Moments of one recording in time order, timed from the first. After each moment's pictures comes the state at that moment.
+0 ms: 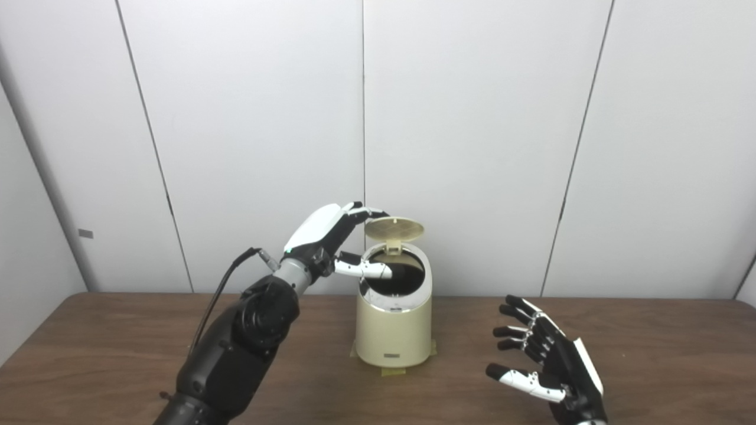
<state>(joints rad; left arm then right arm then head) -0.82 0.28 -0.29 0.39 0.48 0.01 -0.15 -0.29 -0.11 -0.06 0.29 0.04 -0.31 0.04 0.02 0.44</state>
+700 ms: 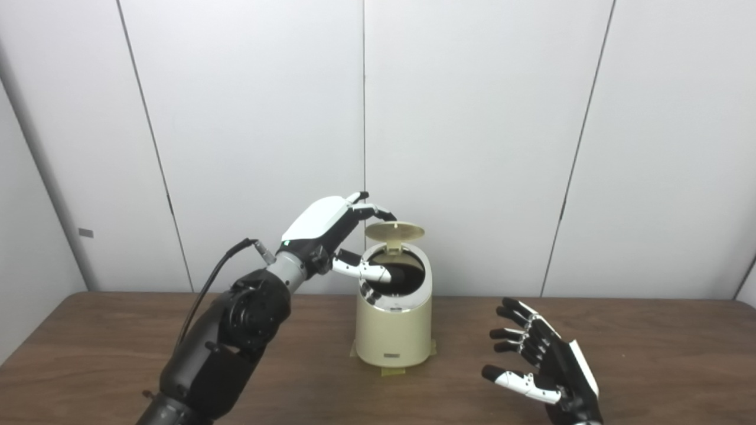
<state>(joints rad) -0.80 0.31 -0.30 0.26 0.52 -0.03 -0.20 -0.29 -0.10 -0.06 0.28 0.03 -0.28 0.04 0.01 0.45</state>
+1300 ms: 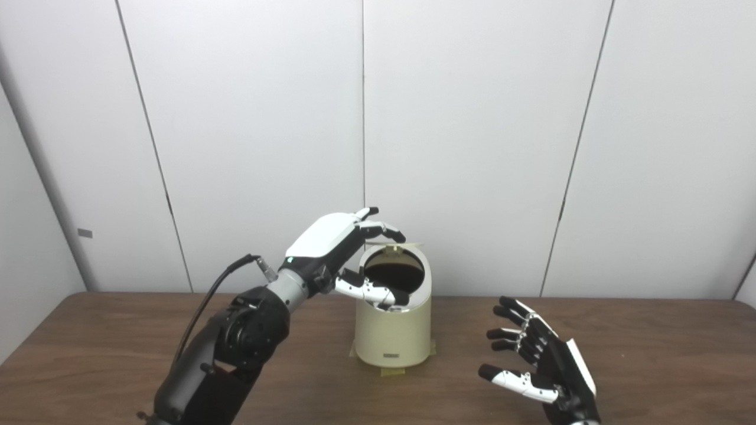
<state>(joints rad) -0.74 0.32 -0.30 0.19 0.55 -0.06 -0.24 -0.28 -0.09 -0.05 0.24 0.01 -0.26 0.03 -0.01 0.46</state>
